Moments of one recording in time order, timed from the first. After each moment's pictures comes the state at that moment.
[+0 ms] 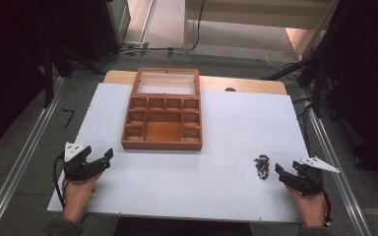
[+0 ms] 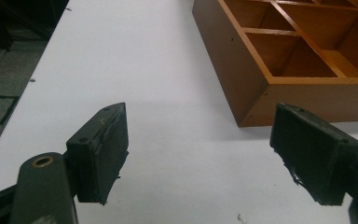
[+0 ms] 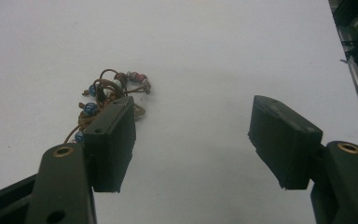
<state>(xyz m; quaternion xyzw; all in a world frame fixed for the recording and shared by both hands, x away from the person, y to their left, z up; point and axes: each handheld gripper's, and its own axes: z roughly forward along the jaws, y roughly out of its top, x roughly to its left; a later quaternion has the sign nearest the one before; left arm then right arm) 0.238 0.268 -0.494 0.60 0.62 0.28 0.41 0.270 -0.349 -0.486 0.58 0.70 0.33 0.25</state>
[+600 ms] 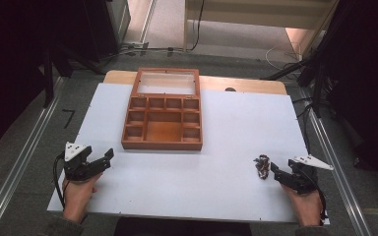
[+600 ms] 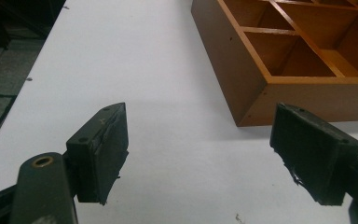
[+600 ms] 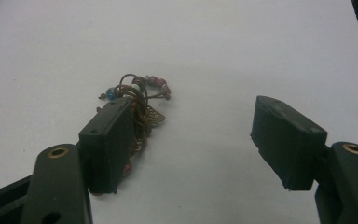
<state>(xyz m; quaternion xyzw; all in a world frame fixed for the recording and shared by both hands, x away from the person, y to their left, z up) 0.238 0.268 -0.494 0.61 0.62 0.28 0.41 0.274 -0.337 -0.486 0.57 0.71 0.33 0.24</state>
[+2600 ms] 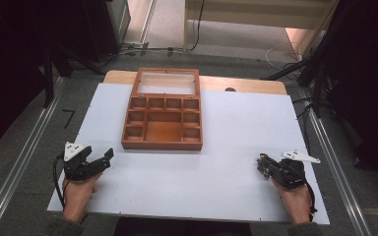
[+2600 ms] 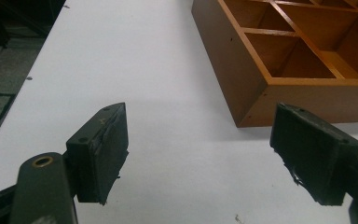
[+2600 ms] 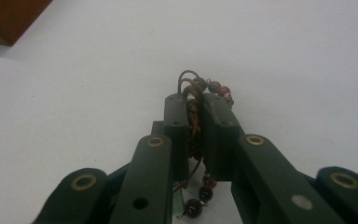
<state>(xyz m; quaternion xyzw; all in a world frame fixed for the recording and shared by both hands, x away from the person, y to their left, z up) 0.239 0.269 -0.494 0.60 0.62 0.28 0.41 0.281 -0.306 -0.478 0.53 0.74 0.35 0.20</state>
